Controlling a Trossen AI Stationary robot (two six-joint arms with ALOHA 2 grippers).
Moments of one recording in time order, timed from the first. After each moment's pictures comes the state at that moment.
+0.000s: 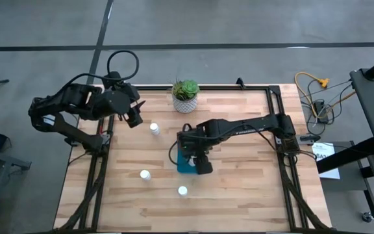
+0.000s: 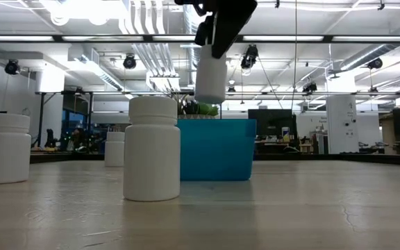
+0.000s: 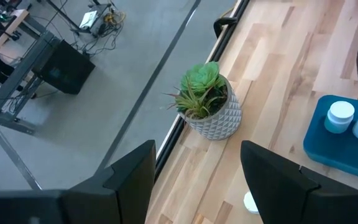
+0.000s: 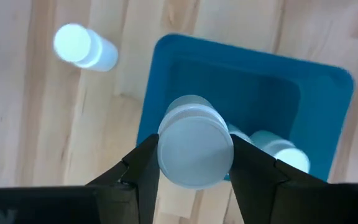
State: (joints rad) left arm -0.09 1.27 1.83 -1.40 -0.74 -0.18; right arm 0.12 2.05 1.97 -1.20 -0.11 -0.03
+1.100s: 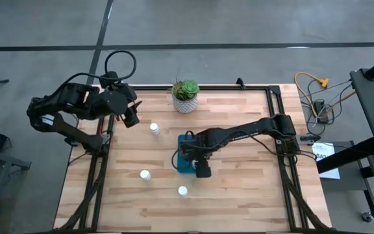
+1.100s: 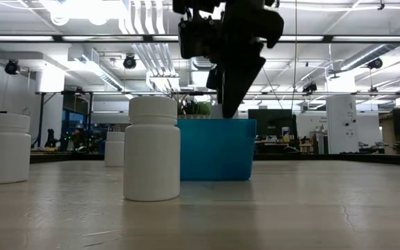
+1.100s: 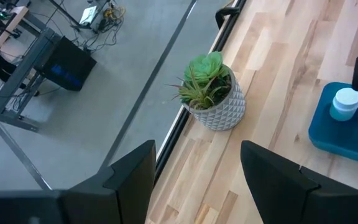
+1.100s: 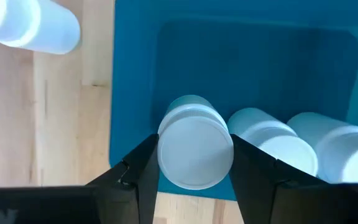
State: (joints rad) left arm -0.09 1.26 1.83 -1.45 -0.74 -0.18; right arm 0.13 2.05 1.67 -0.96 -0.11 0.09
